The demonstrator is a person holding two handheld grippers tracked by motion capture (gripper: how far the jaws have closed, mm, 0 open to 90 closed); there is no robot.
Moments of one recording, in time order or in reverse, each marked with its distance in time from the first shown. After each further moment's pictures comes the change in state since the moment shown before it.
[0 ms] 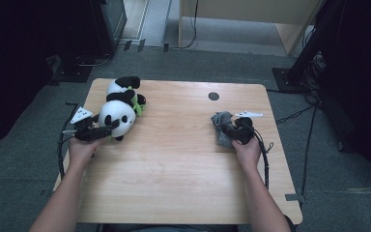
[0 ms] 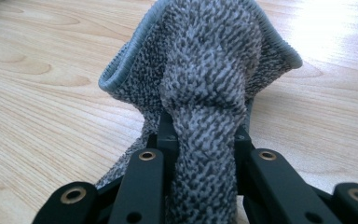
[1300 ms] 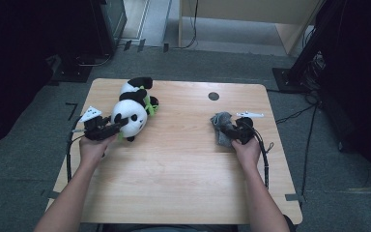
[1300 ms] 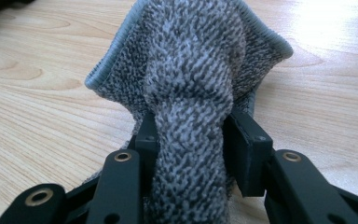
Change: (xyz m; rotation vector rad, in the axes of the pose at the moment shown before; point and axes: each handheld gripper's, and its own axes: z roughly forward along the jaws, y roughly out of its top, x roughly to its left) left arm -0.033 0.006 0.016 -0.018 -0.095 -0.042; right arm -0.007 -0.003 0.006 0.004 0.010 0.053
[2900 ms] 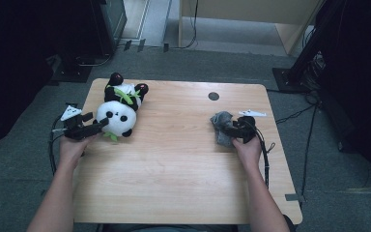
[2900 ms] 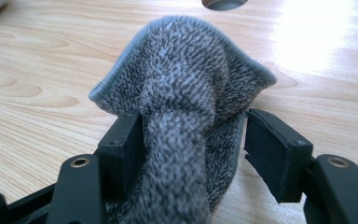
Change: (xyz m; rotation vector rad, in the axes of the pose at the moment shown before) left arm 0.055 0.001 -0.036 0.041 0.210 0.036; right arm 0.001 0.006 -0.009 -0.062 -0.032 -0.006
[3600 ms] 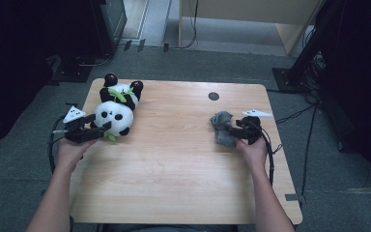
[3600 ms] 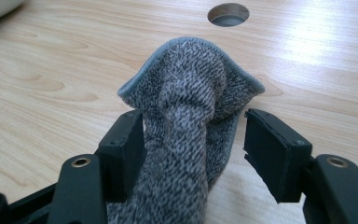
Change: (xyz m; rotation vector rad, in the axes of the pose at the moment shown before) left arm -0.028 0.009 -0.019 0.040 -0.058 0.078; right arm 0.005 0.006 -0.029 -0.008 0.006 -0.058
